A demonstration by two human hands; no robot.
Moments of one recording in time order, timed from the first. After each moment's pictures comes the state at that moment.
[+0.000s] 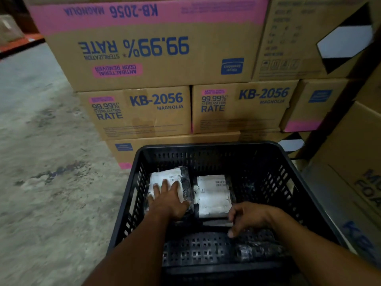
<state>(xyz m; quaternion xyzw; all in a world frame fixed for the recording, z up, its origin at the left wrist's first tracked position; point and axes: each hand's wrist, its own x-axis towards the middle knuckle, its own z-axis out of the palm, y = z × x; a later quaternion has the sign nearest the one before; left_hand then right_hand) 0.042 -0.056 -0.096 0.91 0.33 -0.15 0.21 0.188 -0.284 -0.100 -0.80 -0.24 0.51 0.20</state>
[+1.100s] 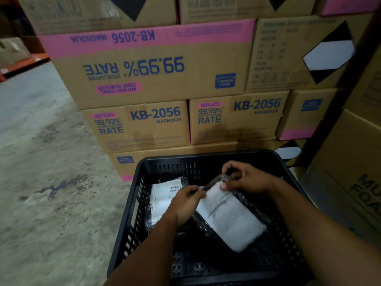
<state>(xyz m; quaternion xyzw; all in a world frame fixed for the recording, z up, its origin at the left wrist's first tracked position) 0.062 -0.089 -0.053 0.74 0.33 -0.01 0.58 0.221 -0.254 -0.005 -0.75 -0.32 0.36 0.46</state>
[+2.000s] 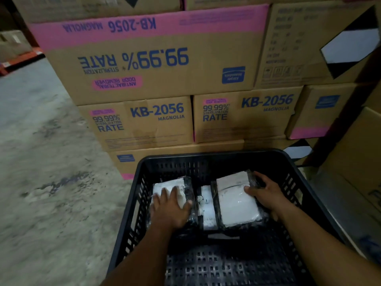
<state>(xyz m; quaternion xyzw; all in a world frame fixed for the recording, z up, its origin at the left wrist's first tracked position) 0.046 -0.053 -0.092 0.89 0.36 -0.09 0.25 0.239 -0.276 -0.092 -0.75 -0.03 0.27 0.60</state>
